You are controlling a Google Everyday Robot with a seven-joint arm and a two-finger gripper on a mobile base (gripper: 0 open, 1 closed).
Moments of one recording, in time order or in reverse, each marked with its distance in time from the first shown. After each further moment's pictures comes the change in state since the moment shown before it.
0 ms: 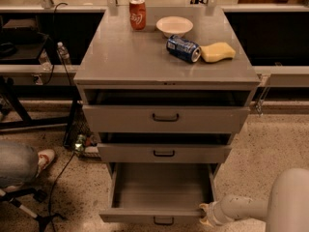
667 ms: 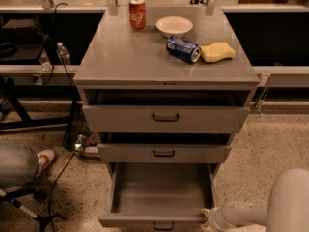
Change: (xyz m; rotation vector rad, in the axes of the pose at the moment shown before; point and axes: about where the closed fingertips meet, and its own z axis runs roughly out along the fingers) arm 0.007 0.021 0.002 -0.006 0.007 0.029
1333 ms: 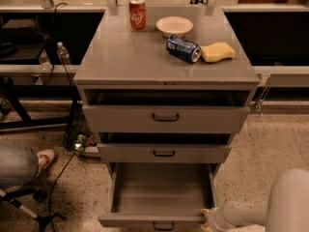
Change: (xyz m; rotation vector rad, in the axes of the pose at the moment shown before) arm -0.001 0.002 0.002 -0.004 -0.002 0.000
